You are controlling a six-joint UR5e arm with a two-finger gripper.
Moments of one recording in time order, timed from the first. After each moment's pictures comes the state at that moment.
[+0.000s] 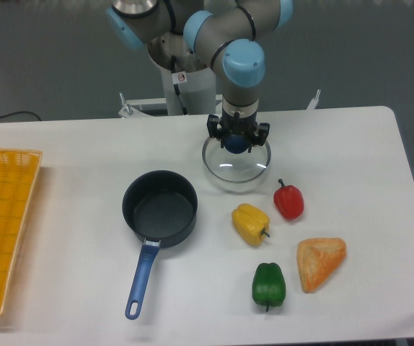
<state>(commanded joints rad) 2.67 -1.63 -2.21 -0.88 1.58 0.82</state>
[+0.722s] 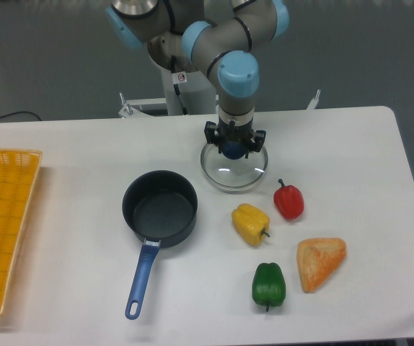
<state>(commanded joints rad) 2.65 -1.67 -2.23 -0.83 1.58 0.81</state>
